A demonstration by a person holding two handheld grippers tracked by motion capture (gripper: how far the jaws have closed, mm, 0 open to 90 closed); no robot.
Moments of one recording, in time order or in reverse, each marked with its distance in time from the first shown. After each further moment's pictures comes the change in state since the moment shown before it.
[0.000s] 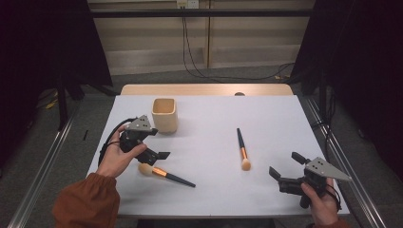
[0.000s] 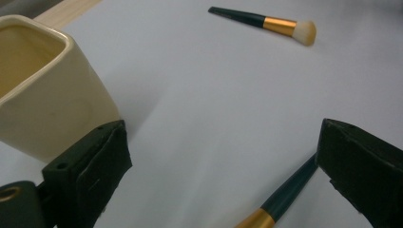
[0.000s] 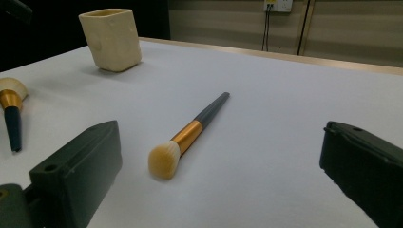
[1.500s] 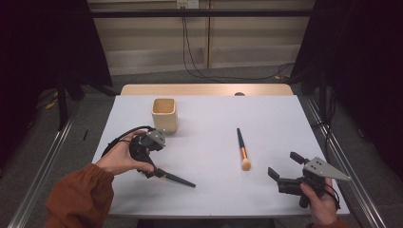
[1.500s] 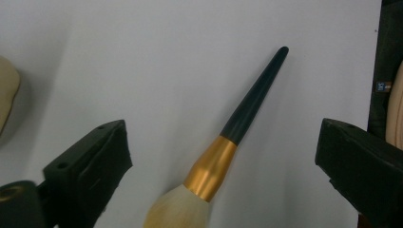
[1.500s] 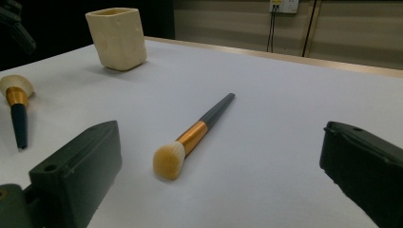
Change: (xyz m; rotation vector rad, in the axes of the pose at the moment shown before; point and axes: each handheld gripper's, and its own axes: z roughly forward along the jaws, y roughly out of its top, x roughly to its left) left arm -0.011 0.006 0.024 0.388 -0.210 0.194; right arm 0.001 0.000 0.002 0.000 0.021 -0.018
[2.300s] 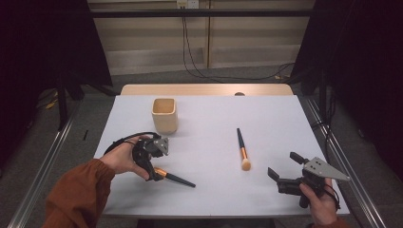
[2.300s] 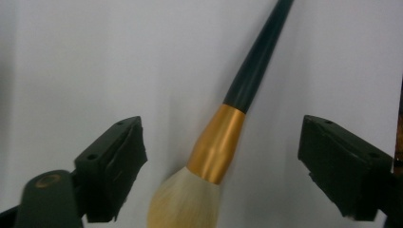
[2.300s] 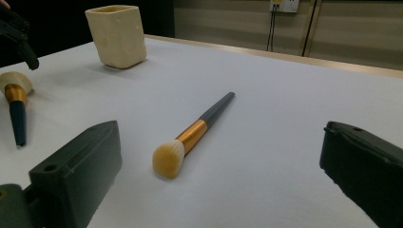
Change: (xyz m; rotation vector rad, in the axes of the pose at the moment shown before) left arm 0.003 -0.005 0.022 0.149 -0.032 0.112; right arm 0.001 0.000 0.000 0.003 -0.003 -0.007
